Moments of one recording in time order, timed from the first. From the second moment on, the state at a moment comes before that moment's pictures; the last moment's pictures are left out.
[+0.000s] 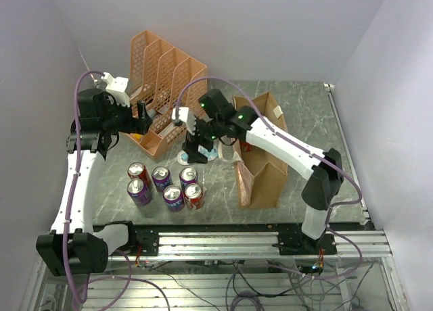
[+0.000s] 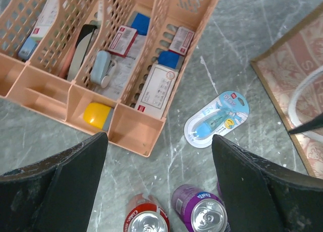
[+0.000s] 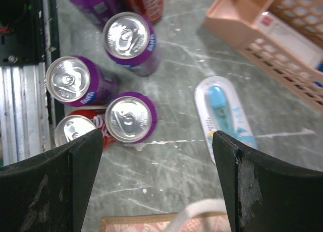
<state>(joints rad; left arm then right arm) 0.04 1.12 1.16 -0.52 0.42 0.07 0.84 1.81 1.76 -0.73 -0.49 -0.44</state>
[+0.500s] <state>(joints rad) 0.10 1.11 1.15 -0.52 0.39 0.04 0.98 1.96 1.77 -0.78 -0.44 -0.49</state>
